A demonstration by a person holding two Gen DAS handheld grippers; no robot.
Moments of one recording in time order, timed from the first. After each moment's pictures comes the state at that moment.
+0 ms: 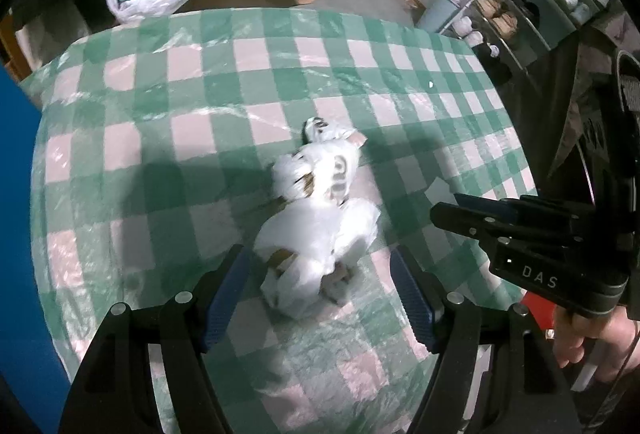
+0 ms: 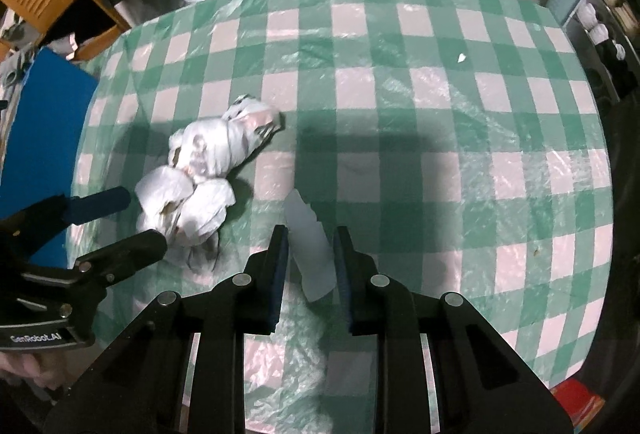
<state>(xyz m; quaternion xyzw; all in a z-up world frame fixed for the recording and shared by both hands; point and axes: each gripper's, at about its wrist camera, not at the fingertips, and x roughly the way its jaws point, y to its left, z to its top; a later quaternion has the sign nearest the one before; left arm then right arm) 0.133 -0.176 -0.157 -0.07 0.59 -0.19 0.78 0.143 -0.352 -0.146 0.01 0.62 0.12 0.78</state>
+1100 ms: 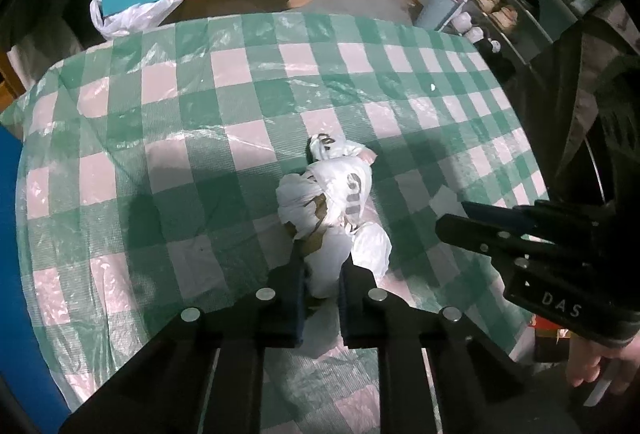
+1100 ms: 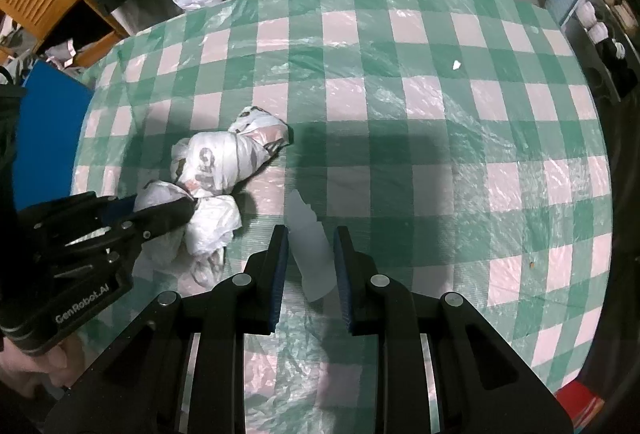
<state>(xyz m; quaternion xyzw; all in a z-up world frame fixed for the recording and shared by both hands) 0.148 -0.195 -0.165 -0.05 0.58 -0.19 0.79 0.146 -0.345 -0.147 0.01 0.62 0.12 0.78</state>
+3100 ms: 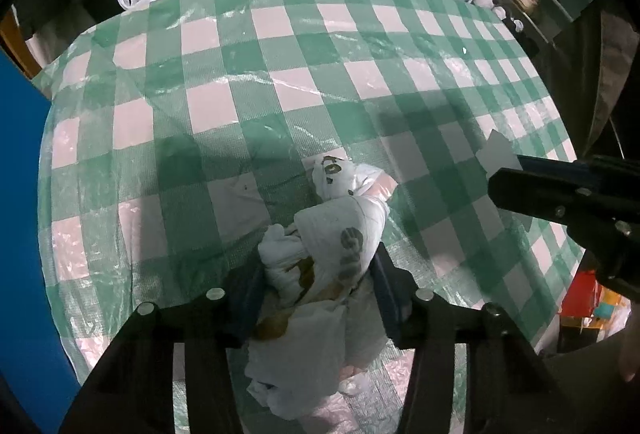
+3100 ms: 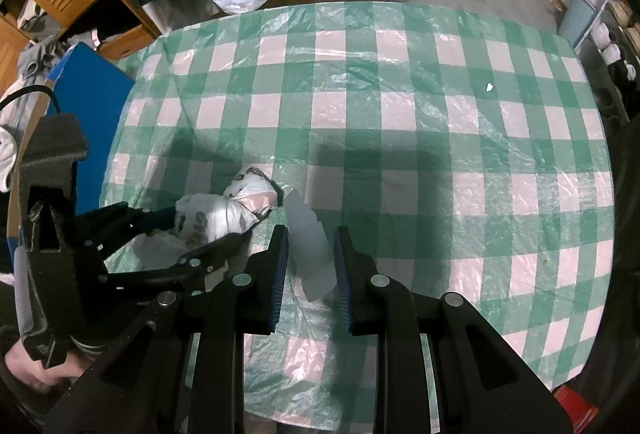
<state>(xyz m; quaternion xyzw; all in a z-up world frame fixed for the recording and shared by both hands) 0.123 -0.175 -0.183 -0.01 0.60 -0.15 0.78 0.130 -0.313 -0.127 0.00 0.61 0.15 0.78</state>
